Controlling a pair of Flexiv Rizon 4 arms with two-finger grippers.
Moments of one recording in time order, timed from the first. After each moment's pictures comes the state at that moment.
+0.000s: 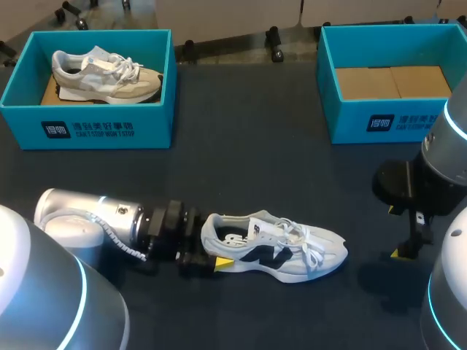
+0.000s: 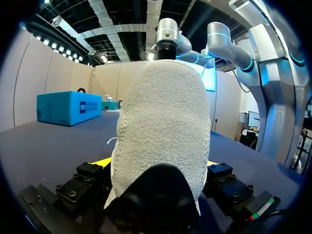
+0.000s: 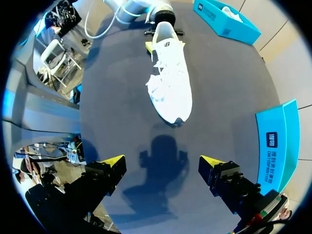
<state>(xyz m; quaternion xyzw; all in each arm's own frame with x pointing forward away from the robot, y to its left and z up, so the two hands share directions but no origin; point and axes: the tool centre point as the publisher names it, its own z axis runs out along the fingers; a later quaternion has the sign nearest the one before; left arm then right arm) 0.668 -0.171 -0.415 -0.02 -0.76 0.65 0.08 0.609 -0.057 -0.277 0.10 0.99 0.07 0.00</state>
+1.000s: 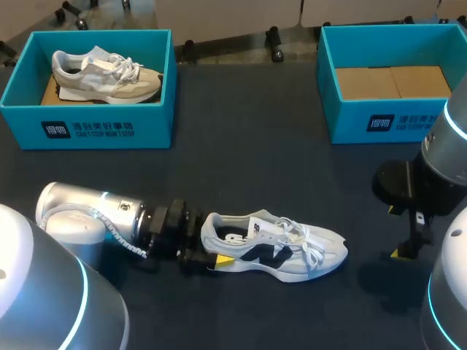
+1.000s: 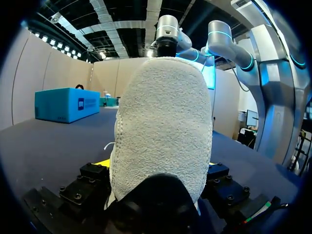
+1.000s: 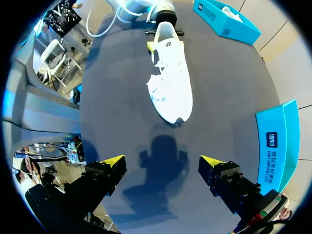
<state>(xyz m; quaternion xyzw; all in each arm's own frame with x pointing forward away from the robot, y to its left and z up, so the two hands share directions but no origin) 0.669 -0.172 -0.418 -0.02 -0.77 0.64 0.09 0.609 -0.056 -0.277 0.10 0.99 0.07 0.00</state>
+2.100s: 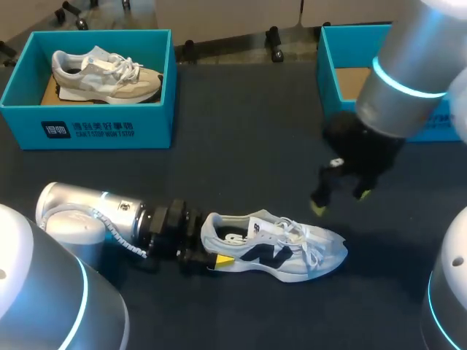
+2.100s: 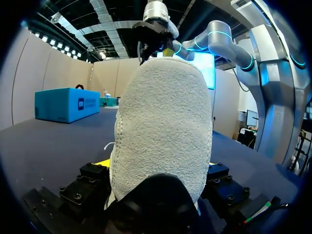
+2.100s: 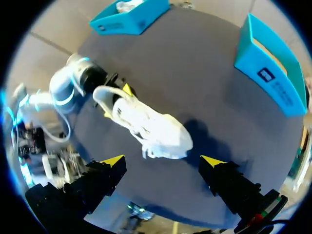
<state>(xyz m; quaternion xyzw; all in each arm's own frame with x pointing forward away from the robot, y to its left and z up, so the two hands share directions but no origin) 0.669 -0.171 -0.418 -0.02 -0.77 0.64 0.09 0.650 0.053 -0.250 0.53 0.84 0.07 -0.07</state>
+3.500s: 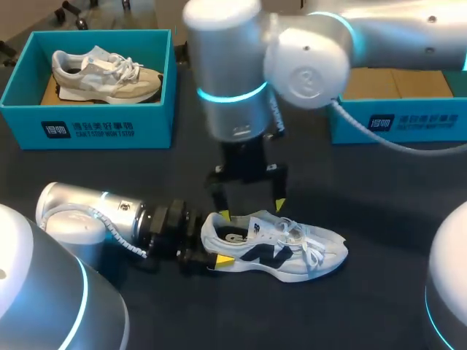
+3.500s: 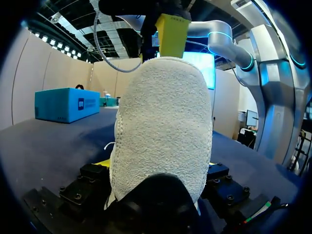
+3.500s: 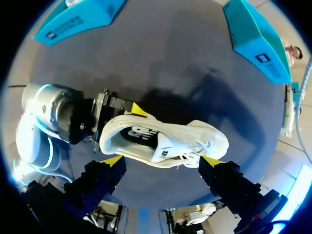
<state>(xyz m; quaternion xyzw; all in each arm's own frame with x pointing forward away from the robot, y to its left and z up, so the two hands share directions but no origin) 0.669 -0.172 -0.417 -0.02 -0.77 0.64 0.09 0.666 0.197 -0.291 0.65 0.75 -0.10 -0.01</state>
